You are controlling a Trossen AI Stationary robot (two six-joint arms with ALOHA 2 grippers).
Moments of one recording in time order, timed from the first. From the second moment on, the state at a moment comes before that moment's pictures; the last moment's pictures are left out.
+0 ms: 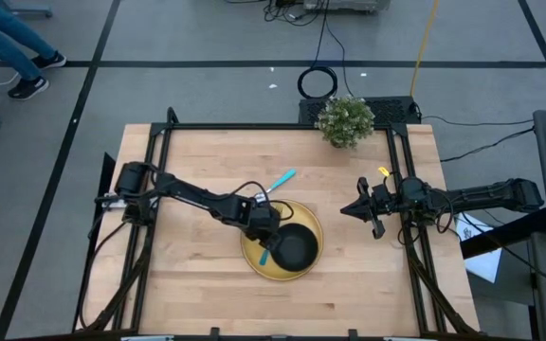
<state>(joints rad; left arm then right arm) -0.13 1.92 1.19 -0.45 0.10 -1.03 -0.01 0.48 0.01 0.48 -0.19 0.22</state>
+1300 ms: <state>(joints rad) -0.09 1.70 1.19 -0.66 -0.01 -0.64 -0.01 0.48 0.01 0.50 -0.19 0.22</state>
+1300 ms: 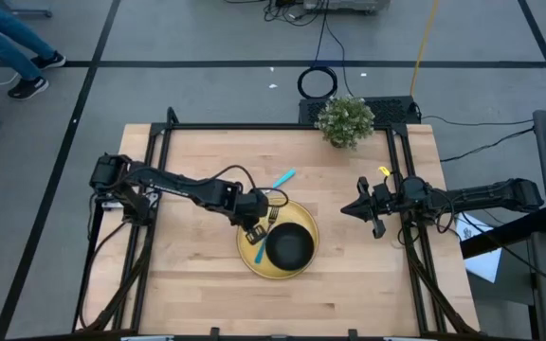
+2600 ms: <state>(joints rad) 0.06 0.97 0.79 -0.22 -0.12 -0.11 -0.01 0.49 0.01 0.51 -0.18 0.20</state>
